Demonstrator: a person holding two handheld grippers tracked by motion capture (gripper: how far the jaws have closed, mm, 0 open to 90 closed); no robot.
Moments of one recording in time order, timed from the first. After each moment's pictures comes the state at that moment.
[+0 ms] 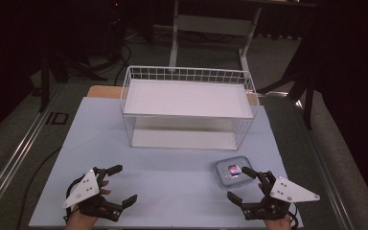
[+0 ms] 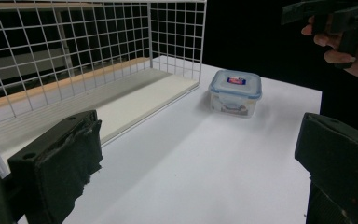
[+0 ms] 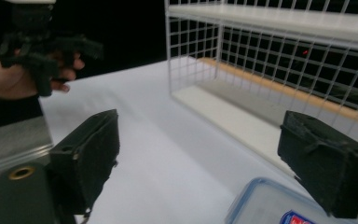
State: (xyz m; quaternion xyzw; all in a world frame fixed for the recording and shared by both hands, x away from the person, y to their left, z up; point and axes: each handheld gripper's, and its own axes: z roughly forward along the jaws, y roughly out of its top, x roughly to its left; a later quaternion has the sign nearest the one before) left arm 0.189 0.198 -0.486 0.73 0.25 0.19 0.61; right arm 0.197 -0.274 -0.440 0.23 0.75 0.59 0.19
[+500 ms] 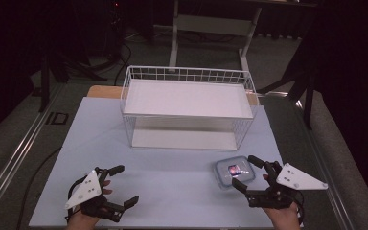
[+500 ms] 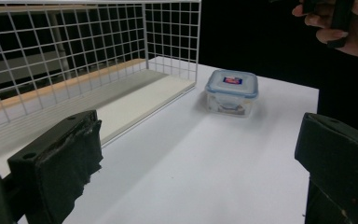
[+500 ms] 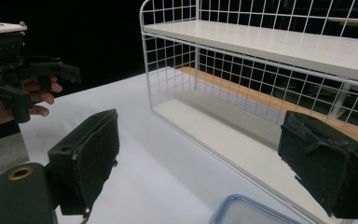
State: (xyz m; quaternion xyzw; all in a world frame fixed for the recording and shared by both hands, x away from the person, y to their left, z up) left arm 0.190 0.195 -0.487 0.74 0.24 0.19 0.60; right arm 0.215 -0.280 -0.415 0.26 0.74 0.59 0.20
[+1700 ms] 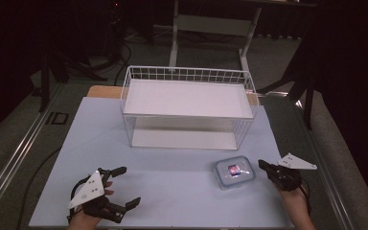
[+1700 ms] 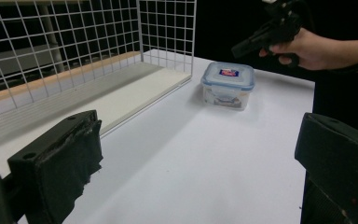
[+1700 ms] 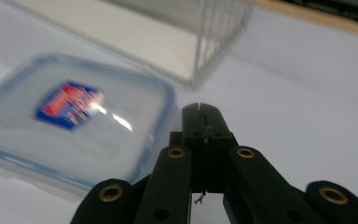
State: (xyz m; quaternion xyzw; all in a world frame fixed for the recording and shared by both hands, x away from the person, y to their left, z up) left arm 0.191 0.190 -0.491 0.75 0.23 0.18 0.60; right arm 0.287 -0.359 -0.504 0.41 0.78 0.41 0.24
